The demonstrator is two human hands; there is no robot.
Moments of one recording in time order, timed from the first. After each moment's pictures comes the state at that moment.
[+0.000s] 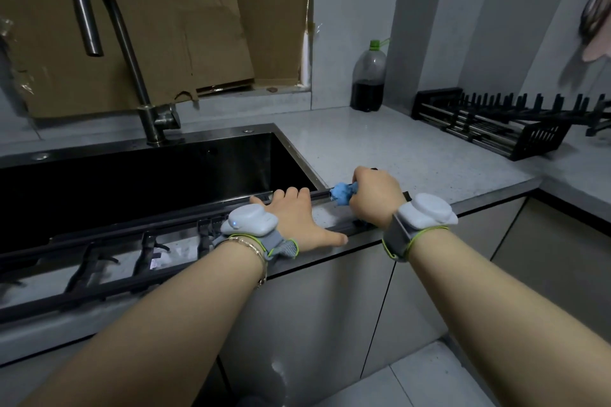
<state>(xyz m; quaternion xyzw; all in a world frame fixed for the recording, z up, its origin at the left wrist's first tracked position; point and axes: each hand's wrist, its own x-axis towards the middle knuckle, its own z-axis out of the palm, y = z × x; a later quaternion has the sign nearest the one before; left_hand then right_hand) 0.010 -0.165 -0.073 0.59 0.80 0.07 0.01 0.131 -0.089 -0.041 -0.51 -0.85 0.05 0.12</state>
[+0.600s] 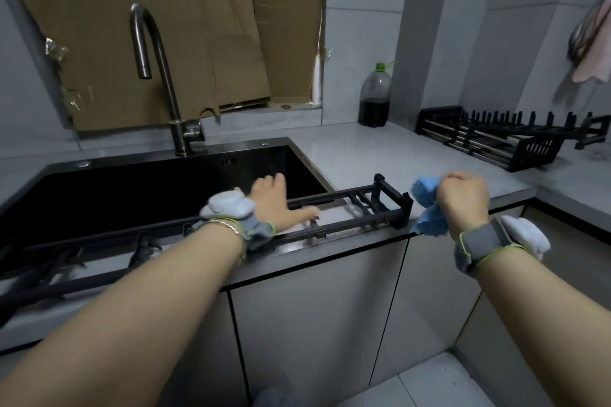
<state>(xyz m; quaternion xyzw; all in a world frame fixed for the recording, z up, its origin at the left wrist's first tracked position) -0.030 -0.216 -0.035 0.55 0.83 0.11 0.01 0.212 -0.115 -0.023 -0.58 -0.60 0.27 0.48</state>
